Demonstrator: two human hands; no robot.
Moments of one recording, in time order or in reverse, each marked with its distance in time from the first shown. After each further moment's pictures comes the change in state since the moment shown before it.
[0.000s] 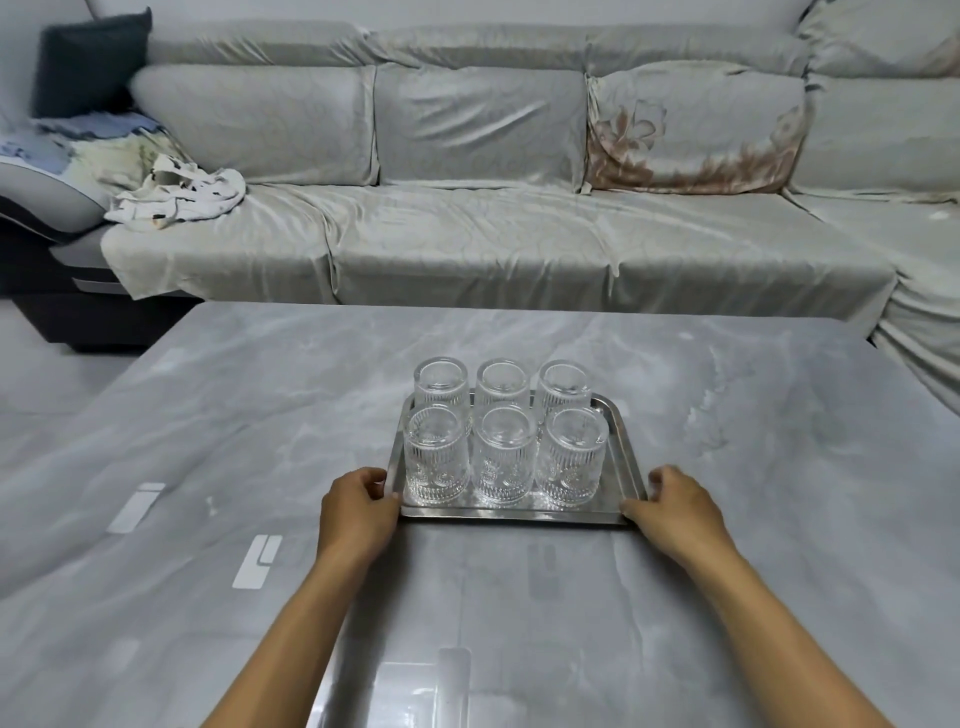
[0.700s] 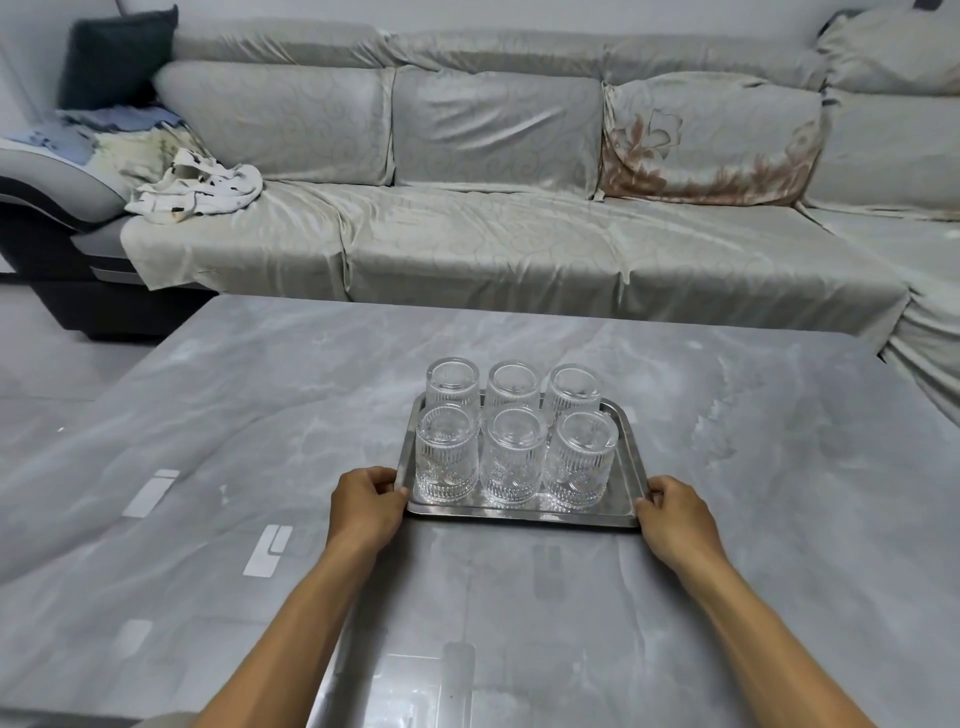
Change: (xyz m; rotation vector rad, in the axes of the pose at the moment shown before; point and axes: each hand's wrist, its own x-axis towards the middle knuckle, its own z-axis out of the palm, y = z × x) left_hand 0.007 -0.006 0.006 -0.126 0.041 -0.019; right_hand 0.003 0.001 0.014 0.104 0.049 -0.058
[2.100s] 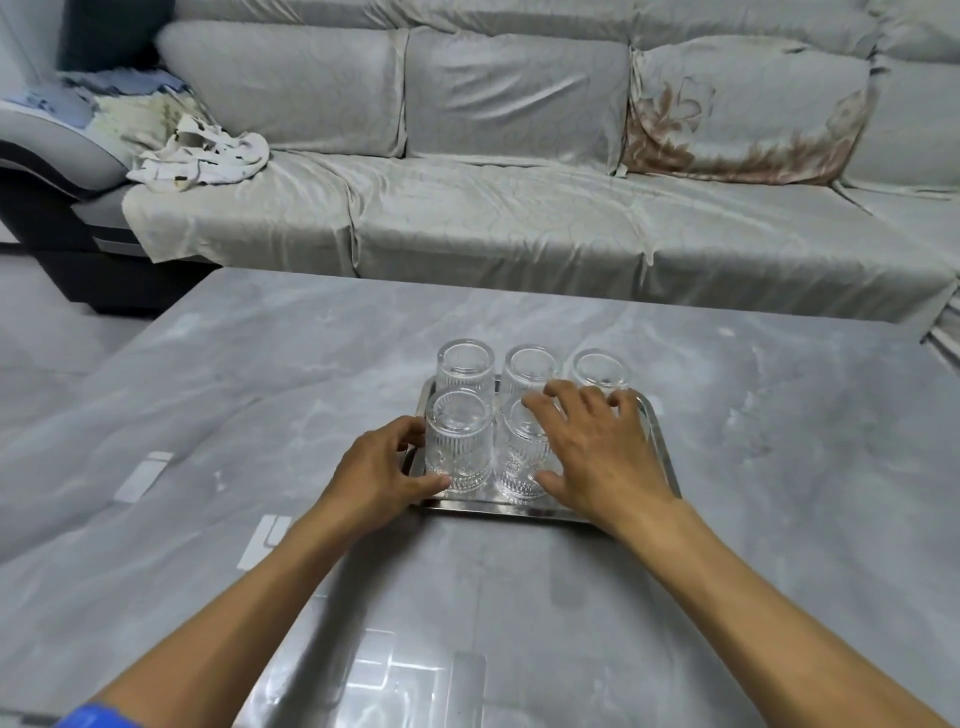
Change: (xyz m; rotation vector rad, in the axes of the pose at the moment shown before) left_hand 0.018 0.015 -0.017 0.300 -0.293 0.462; right_hand -0.012 -0.108 0.017 -0.742 0.134 -0.928
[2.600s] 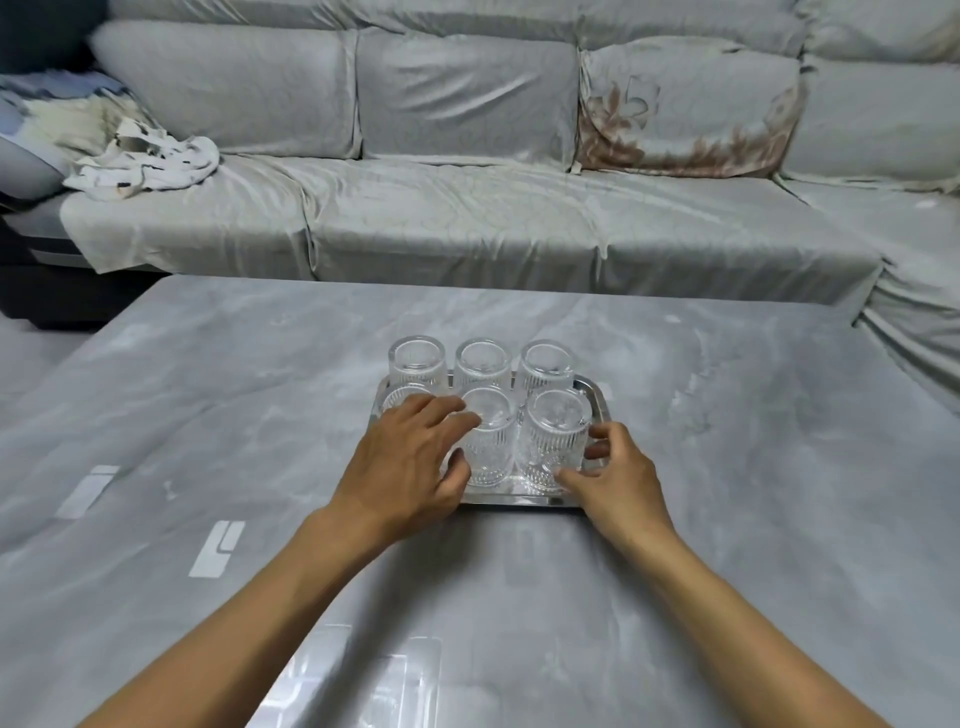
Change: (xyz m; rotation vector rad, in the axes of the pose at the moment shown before) left_hand -0.020 0.092 0.019 0.465 0.102 0.518; right_hand -0.063 0.030 0.021 1.011 0.047 0.799
